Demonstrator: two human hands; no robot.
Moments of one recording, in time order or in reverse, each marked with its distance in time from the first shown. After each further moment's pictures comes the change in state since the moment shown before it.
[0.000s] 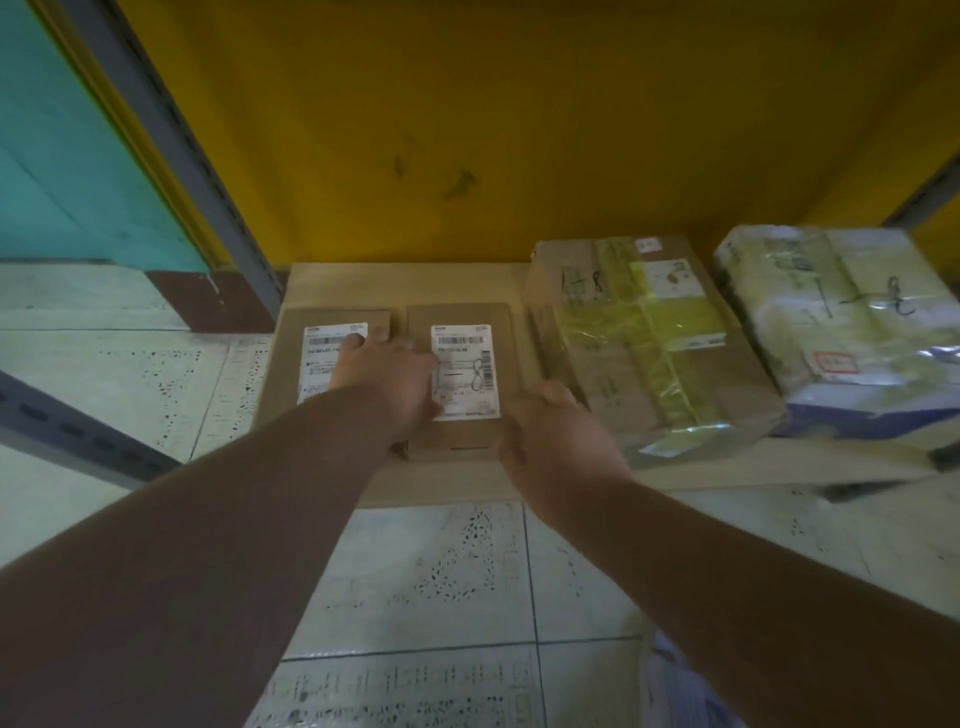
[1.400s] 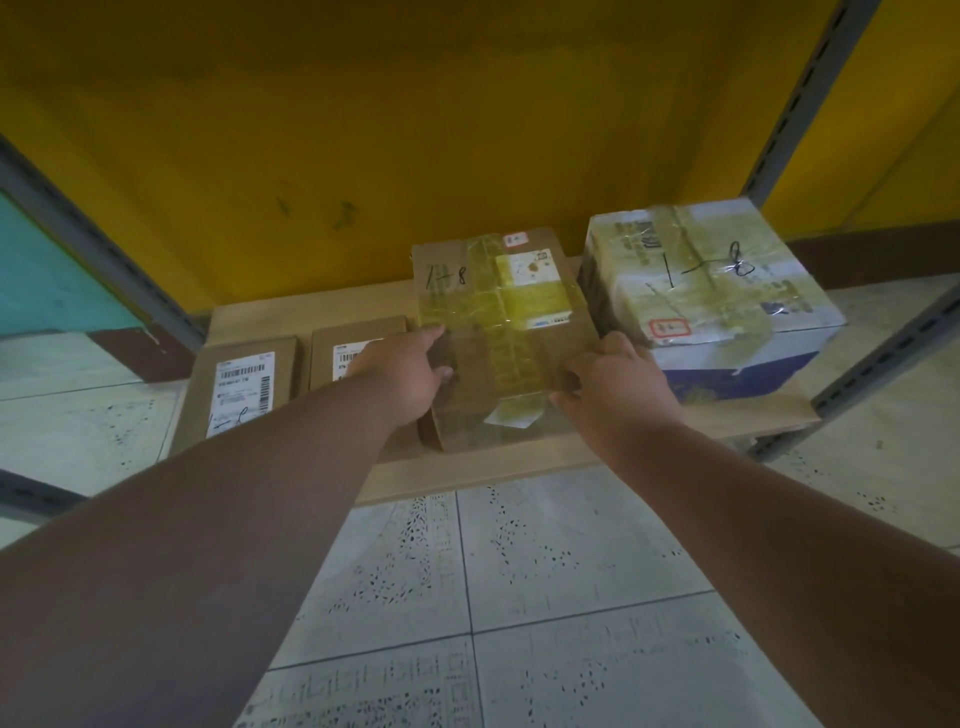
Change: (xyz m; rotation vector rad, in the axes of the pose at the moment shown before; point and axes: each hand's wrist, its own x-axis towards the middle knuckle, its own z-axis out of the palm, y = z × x) left_hand 0.019 0.126 -0.034 -0.563 0.030 -0.101; right_hand -0.032 0.154 -0.077 -0.151 0.123 0.213
